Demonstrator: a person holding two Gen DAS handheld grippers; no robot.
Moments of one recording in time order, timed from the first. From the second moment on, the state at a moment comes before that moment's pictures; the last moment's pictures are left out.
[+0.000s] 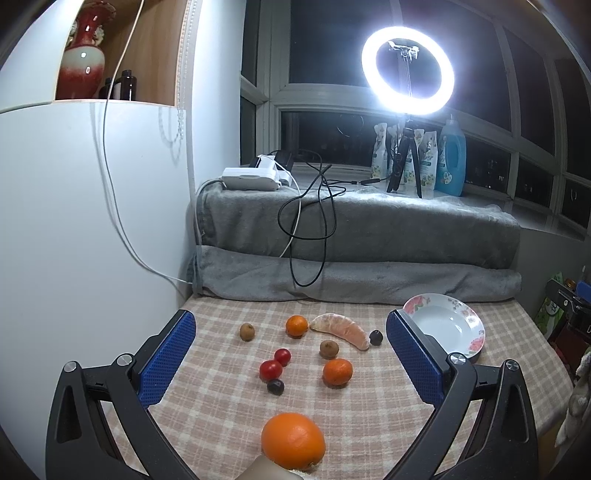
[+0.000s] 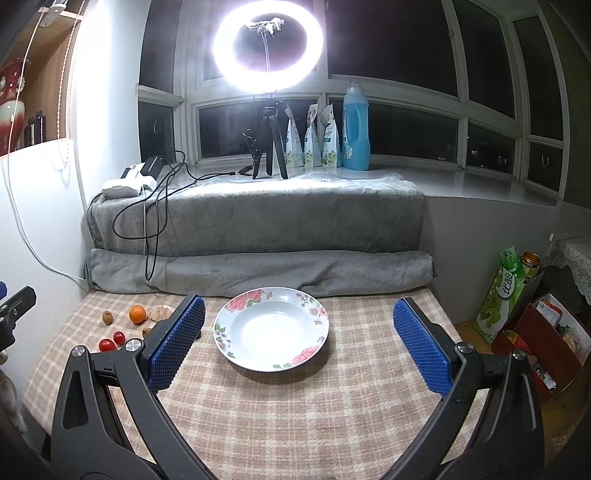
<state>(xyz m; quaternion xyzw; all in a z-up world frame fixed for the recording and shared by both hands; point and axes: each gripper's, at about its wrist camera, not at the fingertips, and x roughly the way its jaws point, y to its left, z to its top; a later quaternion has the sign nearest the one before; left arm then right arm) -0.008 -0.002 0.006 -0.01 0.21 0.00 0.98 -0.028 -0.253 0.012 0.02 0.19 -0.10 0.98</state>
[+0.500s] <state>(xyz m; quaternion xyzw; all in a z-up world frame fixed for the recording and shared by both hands) -0.006 -0.002 0.003 -0.01 0.21 0.00 0.98 -0.027 -0.251 0.009 0.01 0.20 -0.10 0.98</state>
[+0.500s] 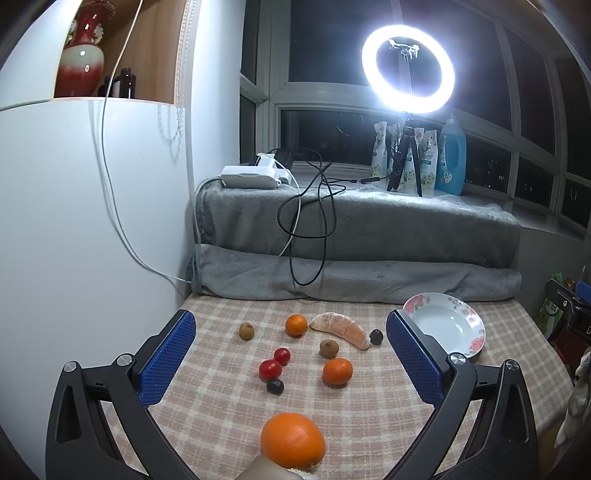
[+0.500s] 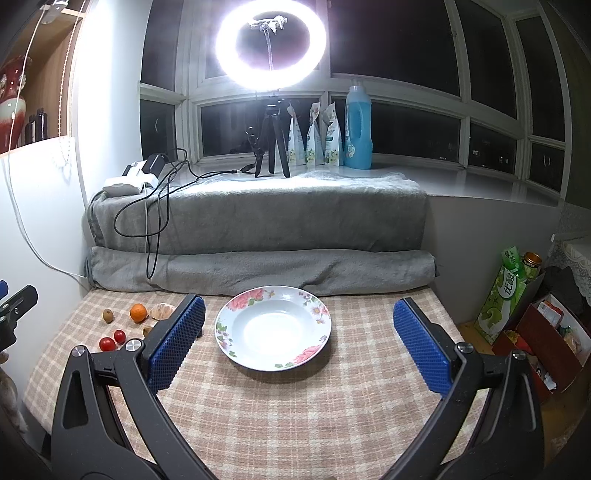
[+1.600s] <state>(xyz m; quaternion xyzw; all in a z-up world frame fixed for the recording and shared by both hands) -0.008 0.009 -0.013 -0.02 0.22 0.00 0.97 -0.009 -0.225 0.001 -0.02 0.21 -0.04 0.98</state>
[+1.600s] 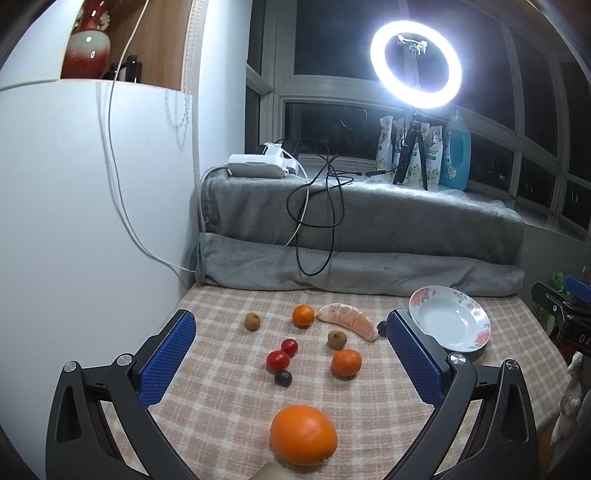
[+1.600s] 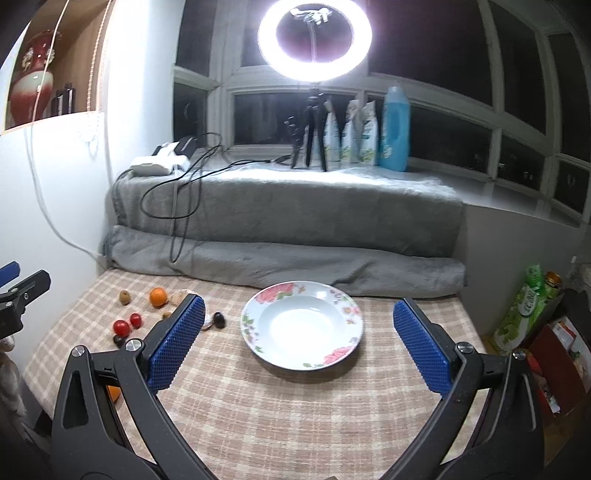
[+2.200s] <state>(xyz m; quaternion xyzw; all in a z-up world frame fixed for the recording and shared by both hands) -0.006 0.072 -0.079 -0.08 0.34 0.00 0.94 0.045 -0.156 -0.047 -0.05 0.36 0.17 0.92</state>
